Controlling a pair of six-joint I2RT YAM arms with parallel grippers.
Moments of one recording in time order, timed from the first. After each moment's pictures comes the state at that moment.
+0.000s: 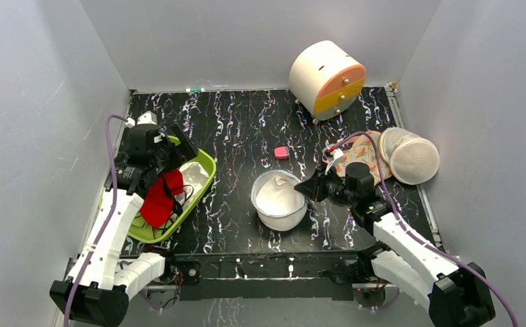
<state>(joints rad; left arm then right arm) -0.19 0.98 1.07 -0.77 -0.08 -0.61 0.41 0.86 0.41 0.12 -0.50 0.37</state>
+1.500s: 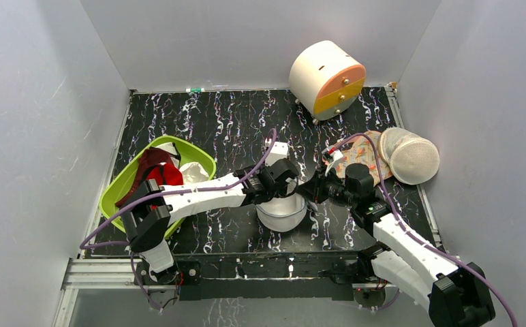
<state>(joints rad) -1.09 1.68 1.22 -0.48 -0.51 -0.70 0.41 0.86 0.39 0.13 -0.52 0.39</state>
